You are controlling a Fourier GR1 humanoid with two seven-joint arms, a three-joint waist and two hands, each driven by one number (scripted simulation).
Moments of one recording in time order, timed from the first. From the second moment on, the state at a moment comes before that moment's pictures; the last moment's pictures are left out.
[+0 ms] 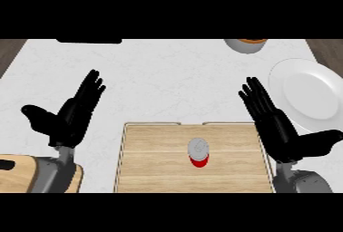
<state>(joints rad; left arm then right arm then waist) -0.21 0.28 -0.16 -1.53 0.29 0.16 0.12 -0.13 -0.20 0.19 -1.65 -0.33 -0.05 0.04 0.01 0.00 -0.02</state>
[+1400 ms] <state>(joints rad) -0.15 0.16 -0.02 -1.50 0.09 0.11 0.20 0.18 -0.33 0.48 -1.97 0.59 -0.36 0.32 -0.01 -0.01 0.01</state>
